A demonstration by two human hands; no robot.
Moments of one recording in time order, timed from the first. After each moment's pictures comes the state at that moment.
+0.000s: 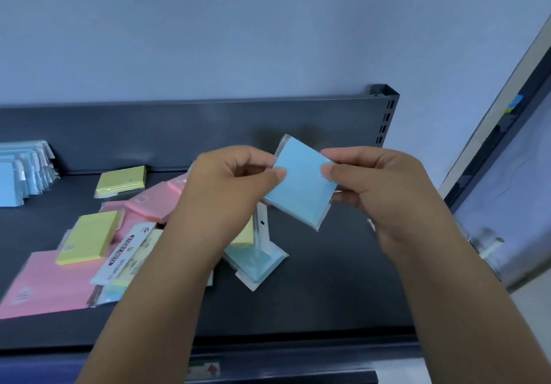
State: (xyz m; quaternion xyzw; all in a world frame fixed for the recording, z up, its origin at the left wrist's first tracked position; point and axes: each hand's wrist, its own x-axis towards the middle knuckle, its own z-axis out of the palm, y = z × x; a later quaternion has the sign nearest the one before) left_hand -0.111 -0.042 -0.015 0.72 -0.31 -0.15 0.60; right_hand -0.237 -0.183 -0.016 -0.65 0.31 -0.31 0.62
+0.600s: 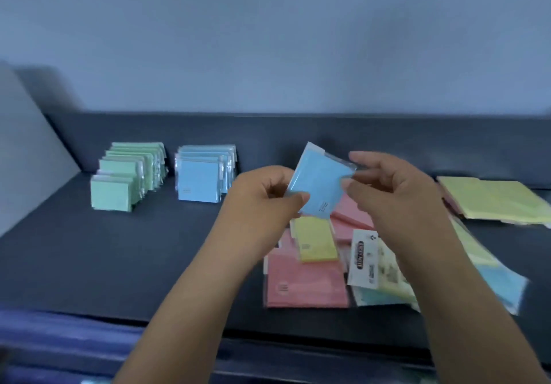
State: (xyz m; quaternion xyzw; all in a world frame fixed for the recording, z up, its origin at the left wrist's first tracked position) left_hand 0.063 0.171 -0.026 0.74 -0.31 -0.15 0.58; right_hand -0.049 0.028 -0.027 -0.73 0.27 -0.34 0.54
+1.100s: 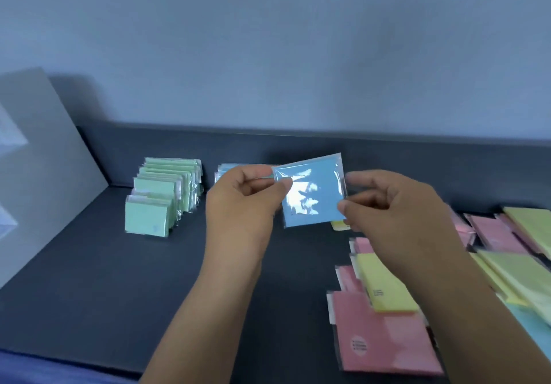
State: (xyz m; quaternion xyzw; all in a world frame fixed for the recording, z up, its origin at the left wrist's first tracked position) left_hand 0.156 0.209 -0.027 0.65 -0.10 -0.07 0.75; right_hand 0.037 0.084 -0.012 -0.80 0.27 -0.29 0.44
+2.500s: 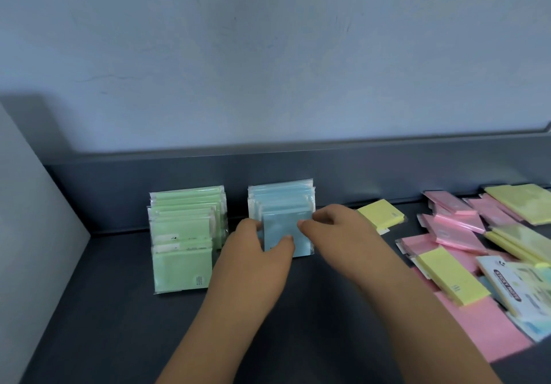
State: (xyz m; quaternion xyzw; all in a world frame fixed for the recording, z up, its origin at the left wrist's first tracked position) left_hand 0.264 0.297 -0.050 0.80 -0.26 -0.24 0.49; right_hand 0.175 0.180 -0.041 -0.77 0.47 -0.16 0.41
